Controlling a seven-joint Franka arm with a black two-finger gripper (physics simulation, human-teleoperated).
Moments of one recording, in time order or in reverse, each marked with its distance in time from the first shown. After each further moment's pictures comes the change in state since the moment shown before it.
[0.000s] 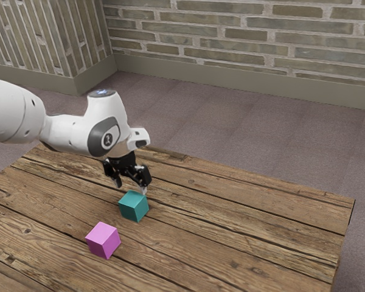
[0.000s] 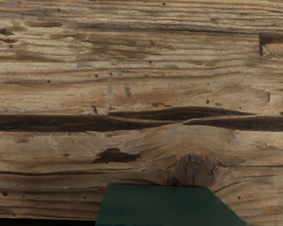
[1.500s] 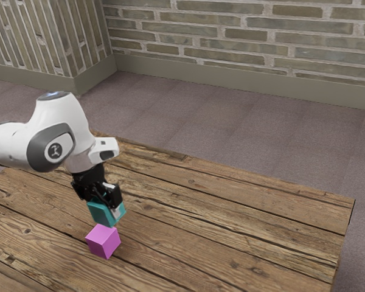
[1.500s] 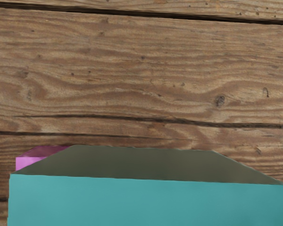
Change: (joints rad) arm -0.049 -0.502 -0.024 -0.406 -0.001 -0.082 -0.045
